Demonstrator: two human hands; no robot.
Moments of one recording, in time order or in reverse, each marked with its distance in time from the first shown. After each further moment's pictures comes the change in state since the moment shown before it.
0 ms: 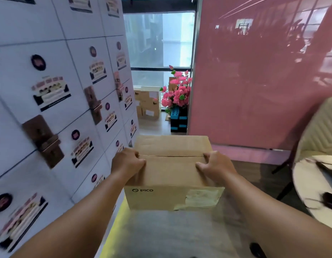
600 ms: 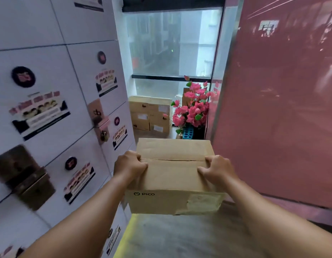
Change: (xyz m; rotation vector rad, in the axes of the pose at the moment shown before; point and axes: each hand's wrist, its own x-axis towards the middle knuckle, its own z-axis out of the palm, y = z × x) left_hand 0.461 0.044 0.091 0.049 0.029 -0.067; right_hand 0.488 -0.019 0.035 -0.021 -0.066 -0.045
